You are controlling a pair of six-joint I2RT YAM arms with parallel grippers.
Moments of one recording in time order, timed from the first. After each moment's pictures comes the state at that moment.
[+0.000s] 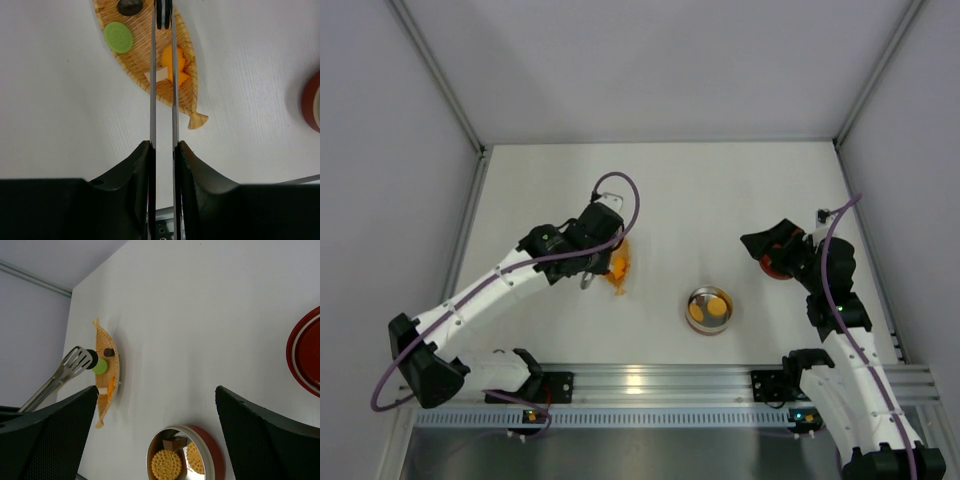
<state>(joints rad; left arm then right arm) -0.79 1.26 1.22 -0.95 -0.36 -0.39 0.05 0.63 0.50 -0.19 -0.31 0.71</state>
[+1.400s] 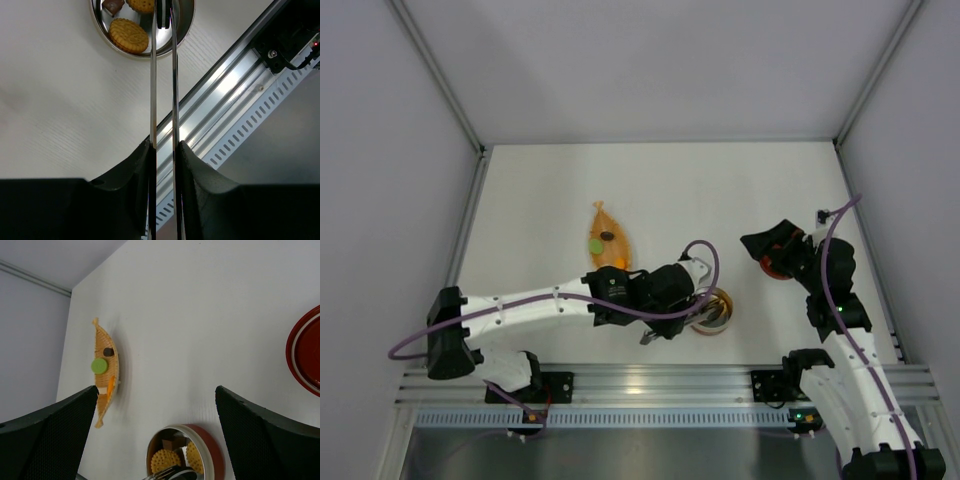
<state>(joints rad) -1.29 1.43 1.24 -0.75 -0.09 -0.53 0.05 0.62 0.50 -0.19 -0.31 0.71</state>
